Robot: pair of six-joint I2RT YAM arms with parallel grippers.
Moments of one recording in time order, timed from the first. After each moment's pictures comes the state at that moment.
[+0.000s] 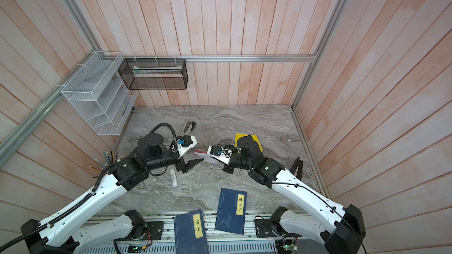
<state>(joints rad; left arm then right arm) -0.72 1.04 0.99 -0.37 0.34 0.36 0.79 1.06 0.88 -0.26 -0.38 -0.49</state>
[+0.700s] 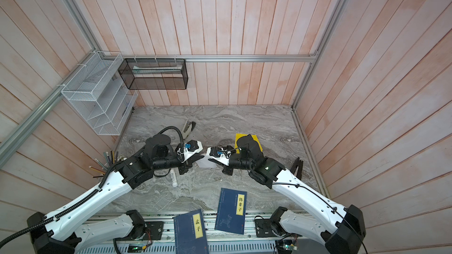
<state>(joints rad) -0.74 1.08 0.99 -0.40 0.38 0.39 0.79 1.06 0.89 -0.26 -0.46 -0.48</state>
